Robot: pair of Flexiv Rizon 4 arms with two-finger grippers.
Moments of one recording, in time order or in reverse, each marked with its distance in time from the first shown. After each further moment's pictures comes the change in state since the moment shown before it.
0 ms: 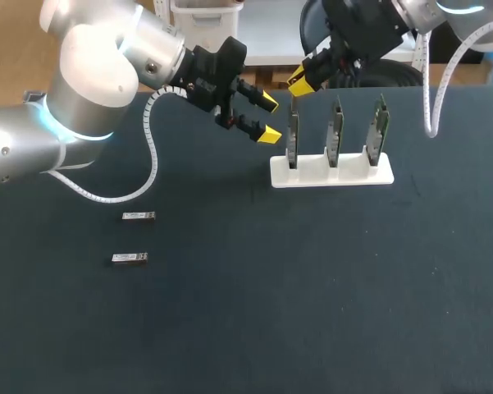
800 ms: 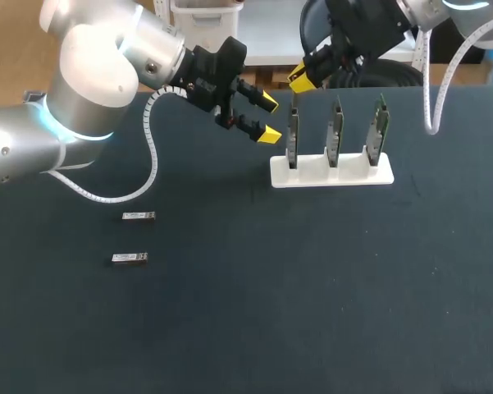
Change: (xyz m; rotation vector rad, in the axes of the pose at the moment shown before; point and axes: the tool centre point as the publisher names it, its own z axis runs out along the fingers) left arm 0.000 0.000 0.000 0.000 0.000 0.000; right arm -0.005 0.000 -0.005 -0.003 -0.018 -0.018
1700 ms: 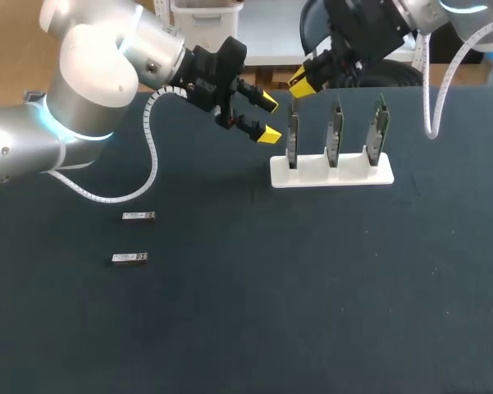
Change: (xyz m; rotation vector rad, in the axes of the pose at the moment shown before) left arm 0.000 0.000 0.000 0.000 0.000 0.000; right arm 0.006 0.003 0.005 -0.013 0.003 0.023
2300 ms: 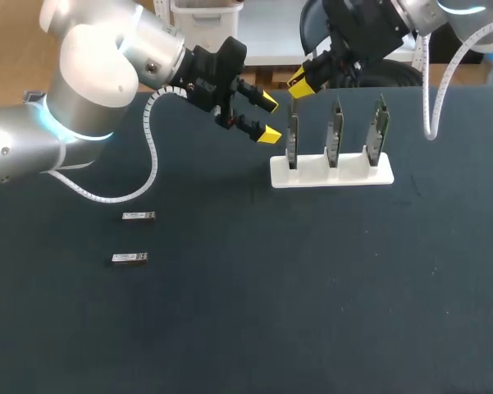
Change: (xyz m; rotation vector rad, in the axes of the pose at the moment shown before) left arm 0.000 0.000 0.000 0.000 0.000 0.000; right arm 0.001 0.000 0.001 0.003 0.004 0.020
